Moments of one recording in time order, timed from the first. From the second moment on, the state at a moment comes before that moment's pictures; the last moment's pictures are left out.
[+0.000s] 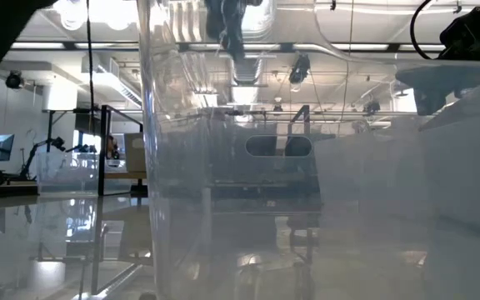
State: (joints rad) left arm 0.20 1.96 2.27 -1.37 -0.17 0.11; right arm 0.01 0.05 0.02 0.00 0.03 0.12
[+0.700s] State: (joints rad) left arm 0.08 1.53 1.29 -0.83 -0.26 0.46; right arm 0.01 0.05 0.02 0.00 0.03 0.12
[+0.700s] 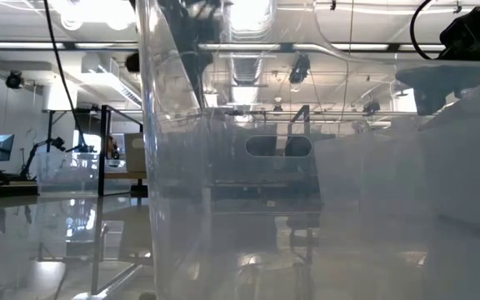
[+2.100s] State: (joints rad) left arm 0.30 2.09 1.92 -0.64 0.00 0.45; right arm 0.01 0.05 0.02 0.00 0.03 0.12
